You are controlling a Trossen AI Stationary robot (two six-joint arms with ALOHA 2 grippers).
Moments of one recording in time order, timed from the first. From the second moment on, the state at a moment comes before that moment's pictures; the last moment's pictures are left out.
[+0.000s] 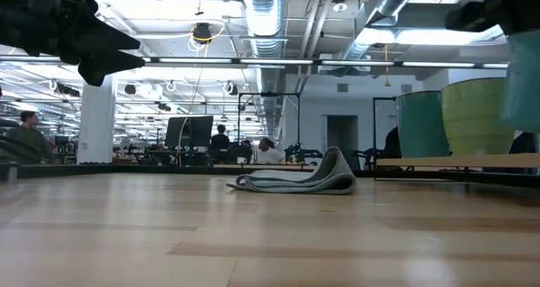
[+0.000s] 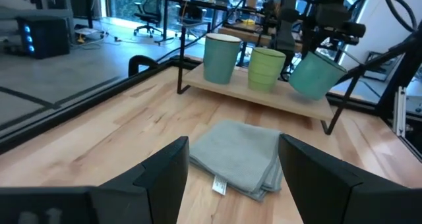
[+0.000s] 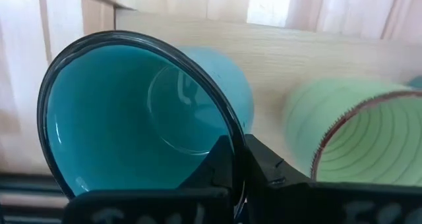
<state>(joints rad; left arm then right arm) -0.22 0.20 0.14 -0.04 -0.49 -0.23 0.40 1.23 1.12 -1.41 0.00 0.23</state>
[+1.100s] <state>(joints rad) -0.22 0.20 0.14 -0.06 -0.52 -0.35 0.38 1.23 1.02 -1.31 -0.07 -0.13</state>
